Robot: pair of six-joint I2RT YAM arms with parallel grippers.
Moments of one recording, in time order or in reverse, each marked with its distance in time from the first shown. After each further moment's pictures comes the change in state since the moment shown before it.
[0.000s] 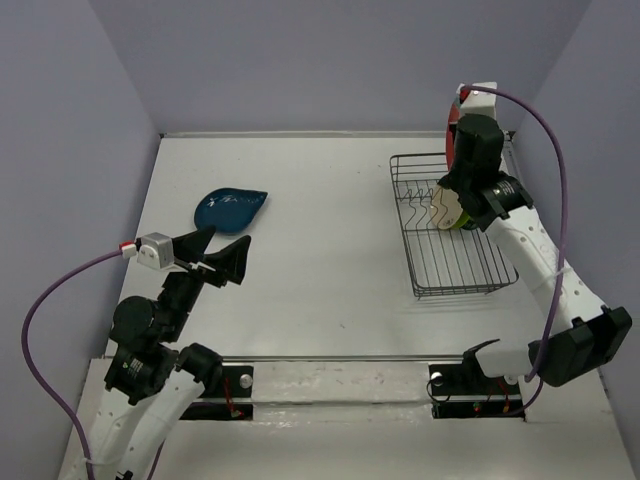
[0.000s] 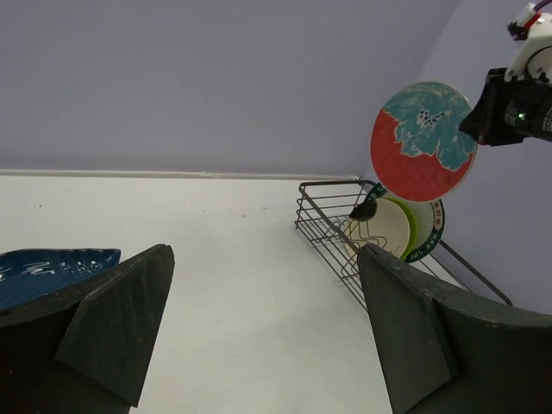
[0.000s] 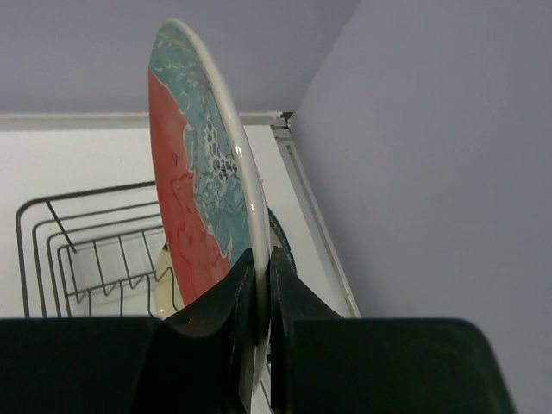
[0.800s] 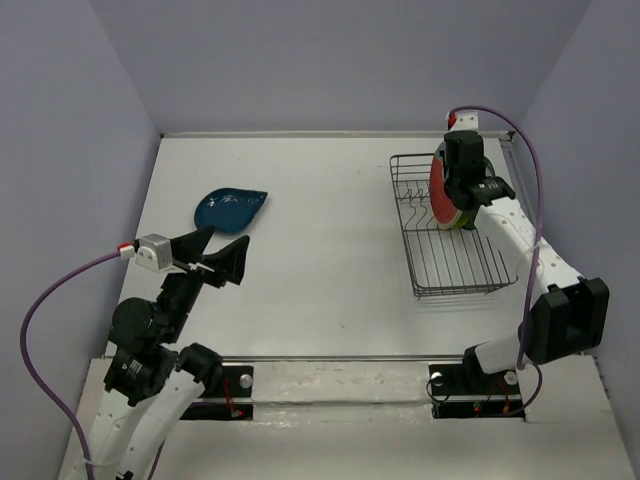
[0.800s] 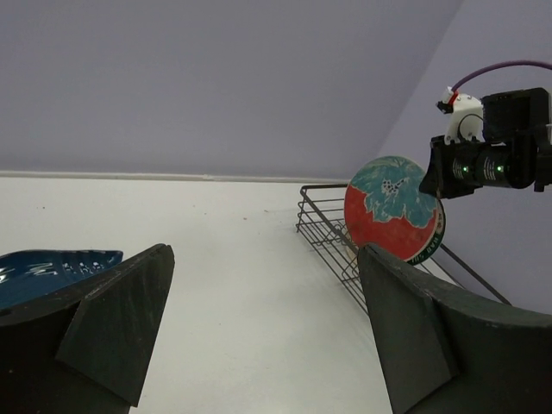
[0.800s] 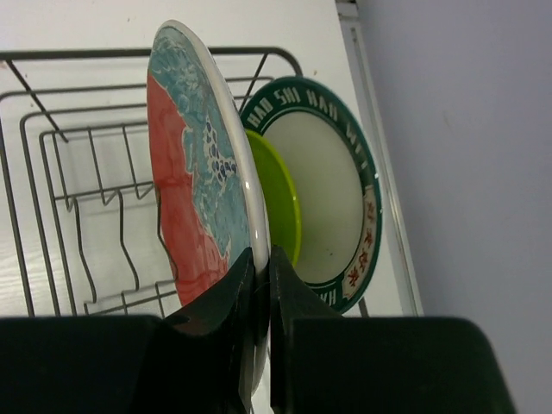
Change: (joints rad) left arm -0.001 -0.008 0.000 0.000 -0.006 0.000; right arm -0.114 0.122 -0.113 -0.106 -0.175 0.112
